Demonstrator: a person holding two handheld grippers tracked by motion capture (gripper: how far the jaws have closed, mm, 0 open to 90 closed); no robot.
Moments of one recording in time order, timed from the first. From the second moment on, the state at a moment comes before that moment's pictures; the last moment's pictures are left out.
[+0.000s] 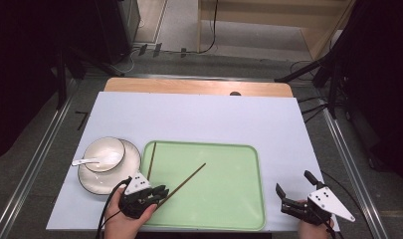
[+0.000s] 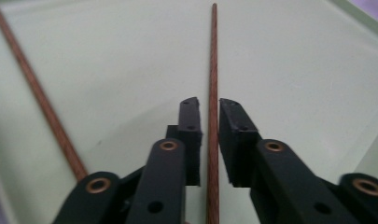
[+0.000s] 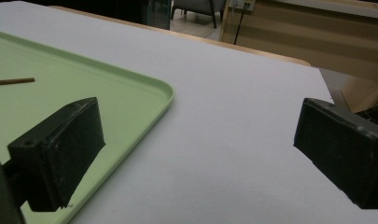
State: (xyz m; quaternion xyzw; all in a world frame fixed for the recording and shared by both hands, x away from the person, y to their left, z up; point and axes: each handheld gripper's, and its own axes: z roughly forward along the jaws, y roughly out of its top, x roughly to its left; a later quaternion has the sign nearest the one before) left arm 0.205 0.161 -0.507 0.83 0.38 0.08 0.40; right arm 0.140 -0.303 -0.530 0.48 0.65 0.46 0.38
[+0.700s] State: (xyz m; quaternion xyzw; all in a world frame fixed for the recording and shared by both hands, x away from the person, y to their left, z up) left arm 0.259 0.065 -0.524 0.86 0.35 0.08 0.36; right arm 0.141 -0.306 -0.531 0.47 0.65 0.47 0.37
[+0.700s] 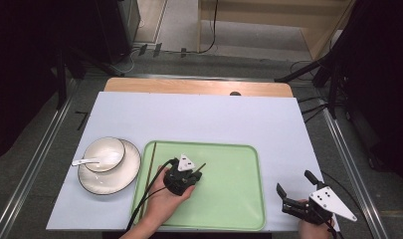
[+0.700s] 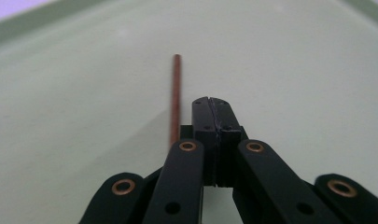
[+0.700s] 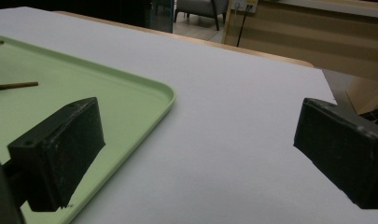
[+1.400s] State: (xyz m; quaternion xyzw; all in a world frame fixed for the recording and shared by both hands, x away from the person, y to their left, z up) left arm 0.298 0.141 -0.519 0.79 0.50 0.13 0.34; right arm 0.141 -0.305 -0.531 0.48 0.65 0.46 0.37
